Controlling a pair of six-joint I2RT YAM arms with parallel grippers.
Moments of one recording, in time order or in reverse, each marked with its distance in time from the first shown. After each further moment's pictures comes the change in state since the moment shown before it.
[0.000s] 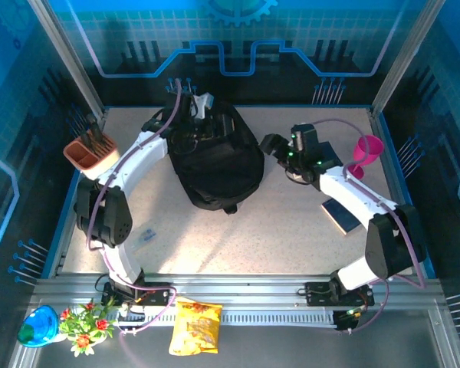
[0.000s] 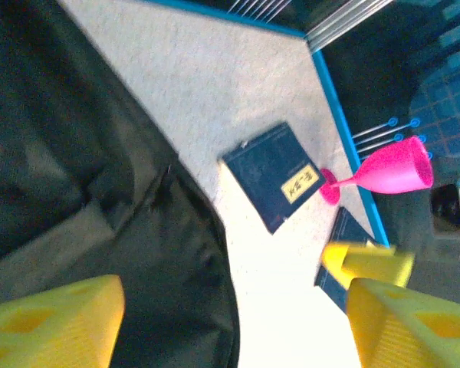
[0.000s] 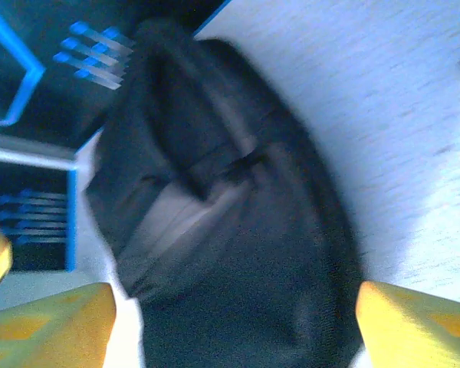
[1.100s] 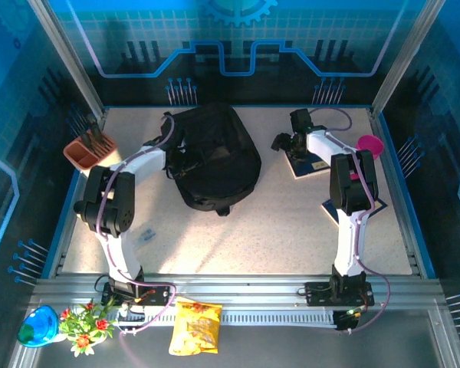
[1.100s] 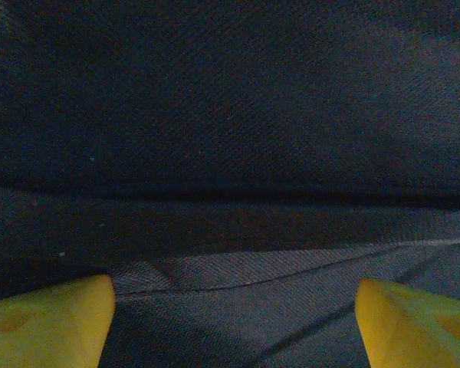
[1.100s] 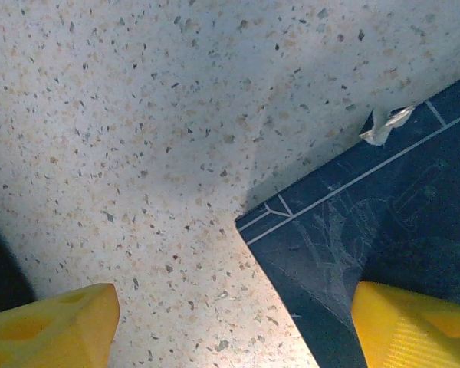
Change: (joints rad) left arm 0.105 0.097 -0.274 -0.045 -0.315 -0.185; right arm -0.164 0.668 0.557 -0.352 0.013 -0.265
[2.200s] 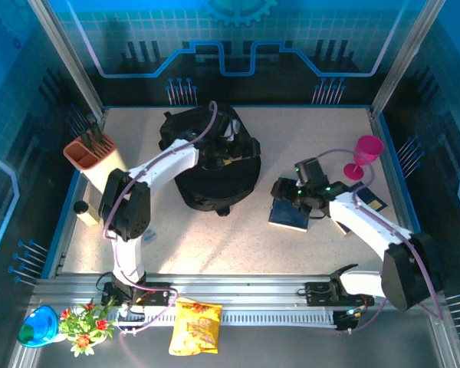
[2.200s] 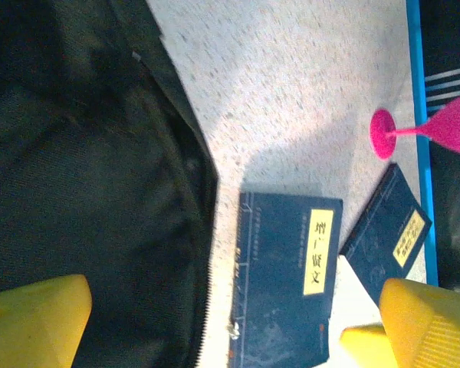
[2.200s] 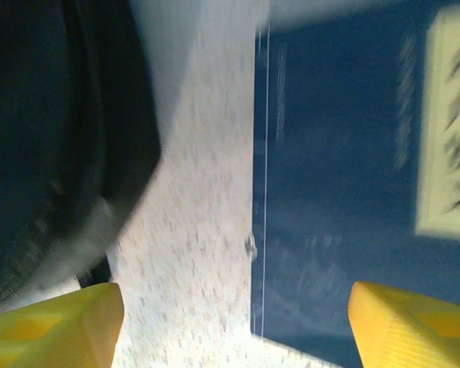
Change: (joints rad) left arm -0.335 0.064 0.325 -0.037 0.148 -0.002; right arm 0.174 -0.915 -0.816 0.053 -0.004 0.153
